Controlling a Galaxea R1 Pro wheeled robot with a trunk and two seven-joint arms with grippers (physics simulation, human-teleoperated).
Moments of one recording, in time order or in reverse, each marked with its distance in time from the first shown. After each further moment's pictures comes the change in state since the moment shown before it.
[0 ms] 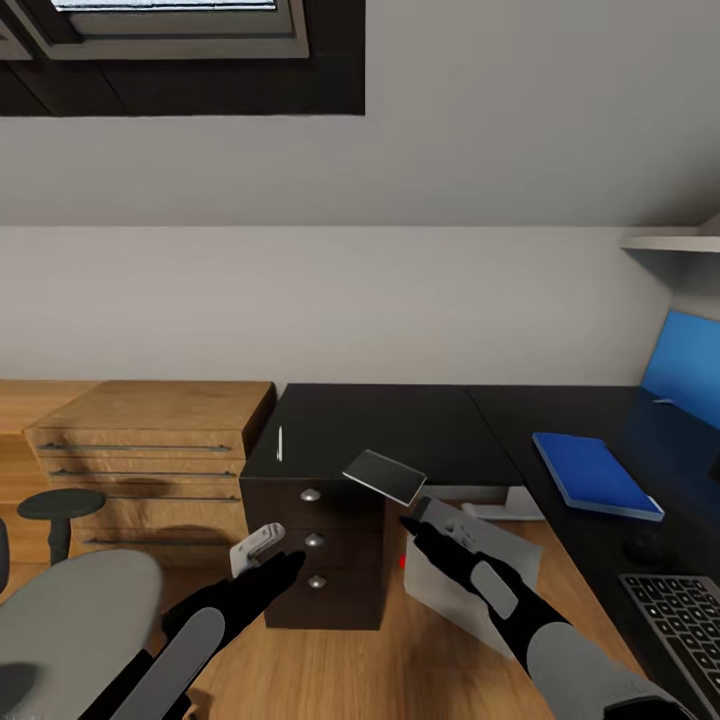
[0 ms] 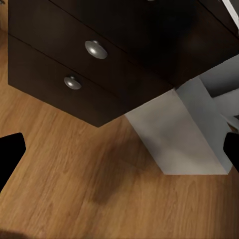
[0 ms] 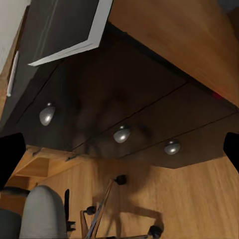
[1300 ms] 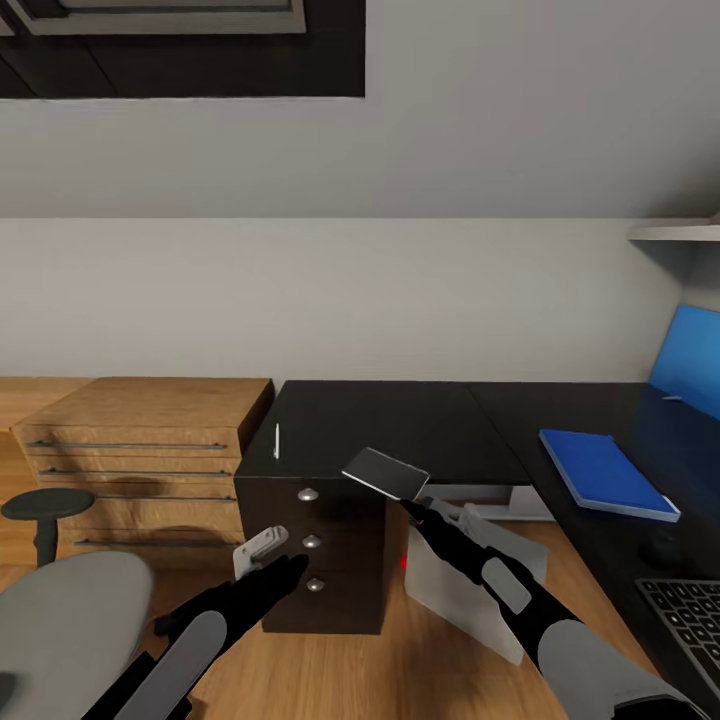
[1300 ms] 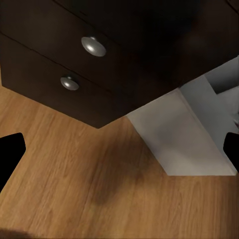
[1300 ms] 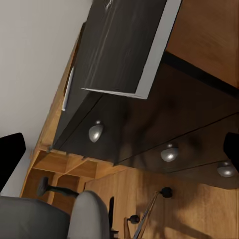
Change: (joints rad) left arm 0.000 0.005 -0.019 0.000 0.000 0.005 -0.007; right arm -0.004 -0.034 -0.009 -0.008 -0.071 0.044 0.235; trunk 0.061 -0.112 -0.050
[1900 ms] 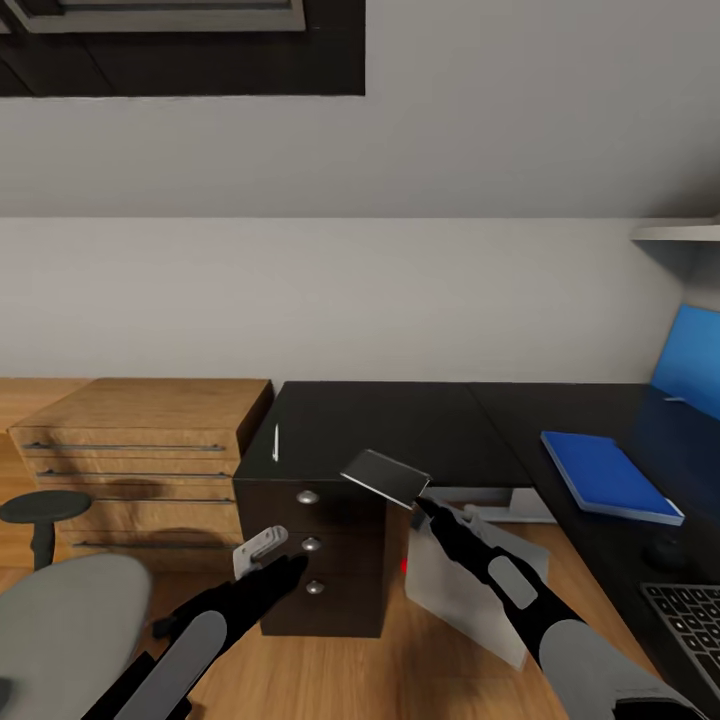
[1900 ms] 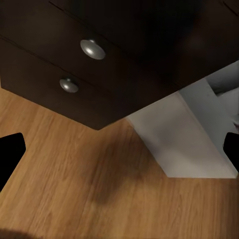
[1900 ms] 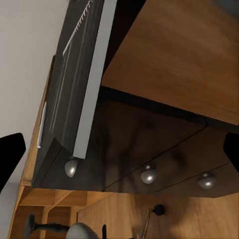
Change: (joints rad) left arm 0.000 0.000 0.000 0.001 0.000 -0.001 0.000; right arm 0.000 0.007 -0.131 0.001 -0.002 -0.003 -0.136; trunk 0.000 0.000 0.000
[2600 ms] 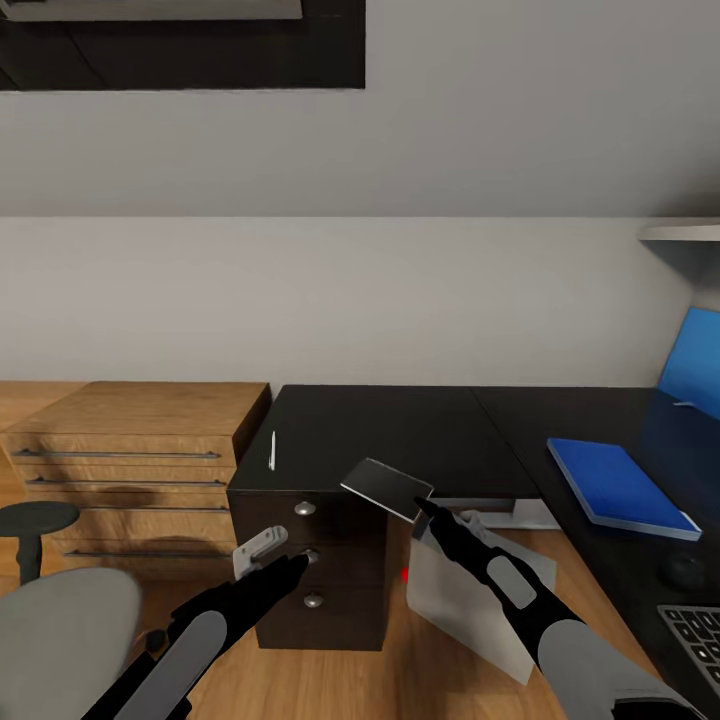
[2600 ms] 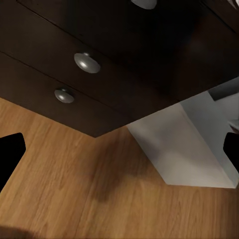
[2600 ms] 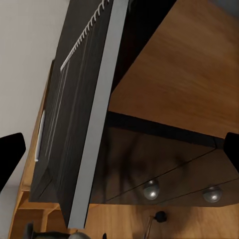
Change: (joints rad) left arm 0.000 0.000 0.000 0.000 0.001 0.000 0.000; right arm 0.000 0.003 0.001 0.001 0.001 -0.001 -0.001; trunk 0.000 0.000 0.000
